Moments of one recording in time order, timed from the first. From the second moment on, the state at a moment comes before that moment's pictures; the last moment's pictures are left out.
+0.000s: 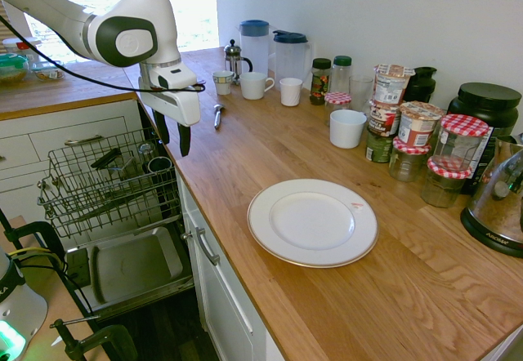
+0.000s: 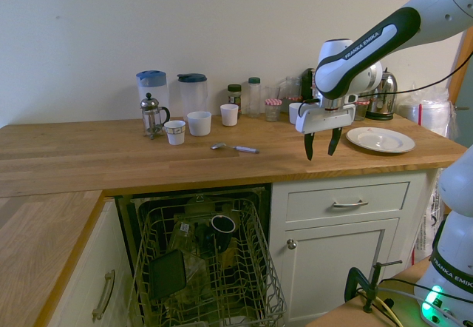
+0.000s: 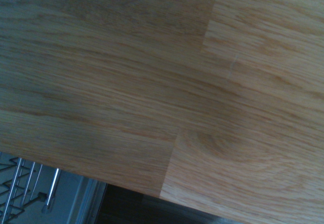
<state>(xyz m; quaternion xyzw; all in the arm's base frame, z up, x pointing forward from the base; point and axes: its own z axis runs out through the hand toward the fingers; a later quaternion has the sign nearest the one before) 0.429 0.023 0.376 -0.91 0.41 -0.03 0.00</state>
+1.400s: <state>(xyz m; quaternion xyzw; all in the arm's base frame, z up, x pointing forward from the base) 0.632 0.141 0.405 -0.98 0.18 -0.08 0.05</state>
